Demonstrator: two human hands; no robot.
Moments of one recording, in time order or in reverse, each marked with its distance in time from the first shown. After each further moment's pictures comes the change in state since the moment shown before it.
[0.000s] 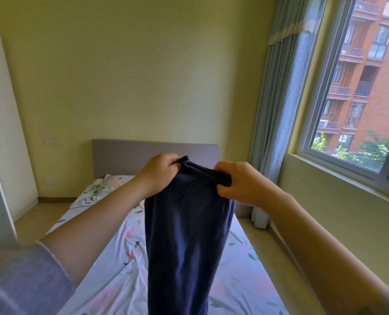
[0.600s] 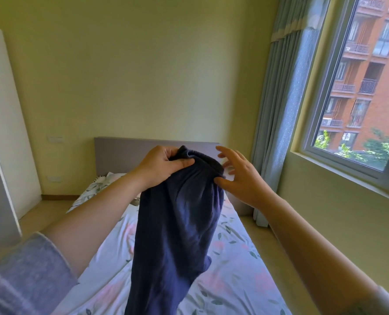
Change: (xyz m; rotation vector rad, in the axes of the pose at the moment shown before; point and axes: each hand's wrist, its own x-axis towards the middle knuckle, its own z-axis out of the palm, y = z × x) left_hand 0.000 0.000 -0.005 -0.256 -0.011 0.122; right_hand 0.005 0.016 0.026 0.251 0.254 -0.009
